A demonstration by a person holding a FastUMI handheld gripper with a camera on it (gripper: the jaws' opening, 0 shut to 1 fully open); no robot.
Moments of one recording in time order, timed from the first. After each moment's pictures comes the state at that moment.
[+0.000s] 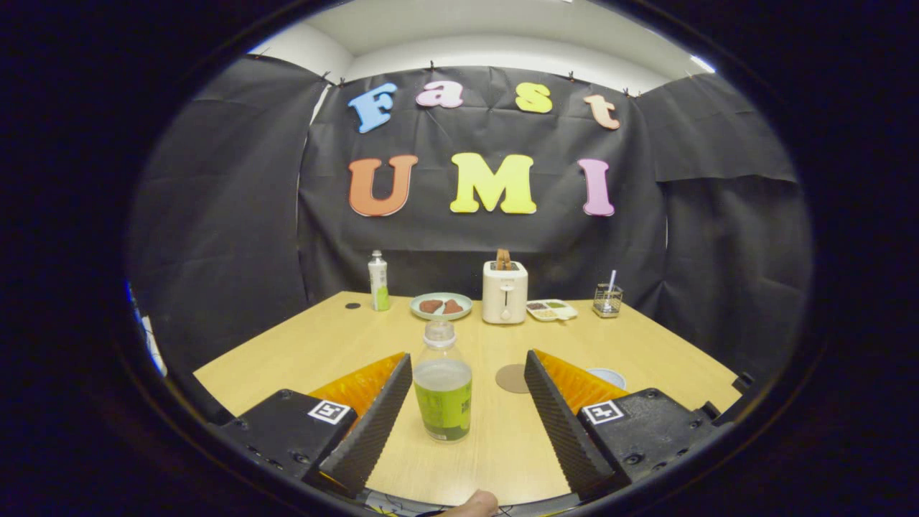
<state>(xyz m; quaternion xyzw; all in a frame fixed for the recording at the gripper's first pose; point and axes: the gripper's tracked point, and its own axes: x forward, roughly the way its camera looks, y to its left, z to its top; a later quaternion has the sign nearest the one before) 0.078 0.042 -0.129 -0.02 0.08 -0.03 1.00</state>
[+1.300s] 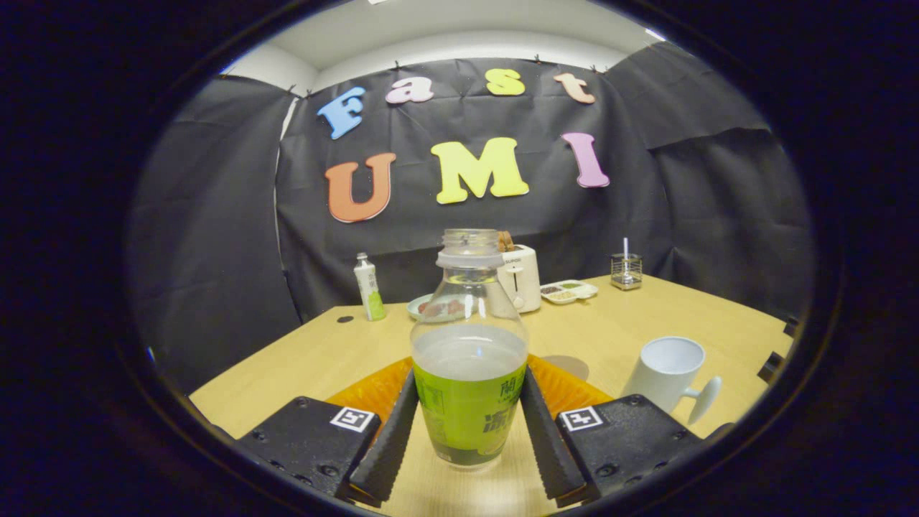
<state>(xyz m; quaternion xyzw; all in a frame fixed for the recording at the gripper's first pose) 0.155 0.051 -0.164 0.09 0.07 -0.02 0.99</state>
